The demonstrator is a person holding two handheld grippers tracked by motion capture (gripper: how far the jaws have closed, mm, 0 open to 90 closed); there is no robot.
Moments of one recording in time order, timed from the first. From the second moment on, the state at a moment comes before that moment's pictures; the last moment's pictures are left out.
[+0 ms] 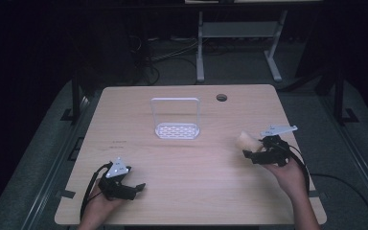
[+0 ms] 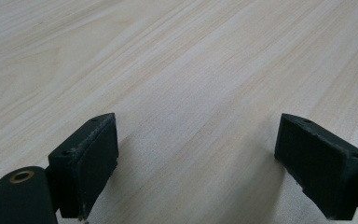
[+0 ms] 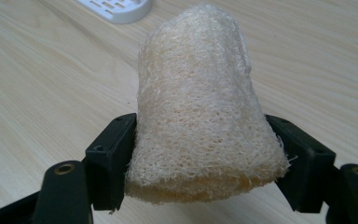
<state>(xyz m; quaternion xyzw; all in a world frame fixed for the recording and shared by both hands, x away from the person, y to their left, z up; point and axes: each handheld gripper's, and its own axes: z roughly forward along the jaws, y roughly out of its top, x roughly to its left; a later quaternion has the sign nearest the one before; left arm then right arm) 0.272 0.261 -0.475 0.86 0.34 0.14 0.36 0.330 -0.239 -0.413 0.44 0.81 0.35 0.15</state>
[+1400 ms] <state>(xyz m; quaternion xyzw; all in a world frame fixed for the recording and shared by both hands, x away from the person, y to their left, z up) 0.272 0.261 -0.475 0.86 0.34 0.14 0.36 0.357 -0.165 -0.396 0.36 0.85 0.37 0.14</state>
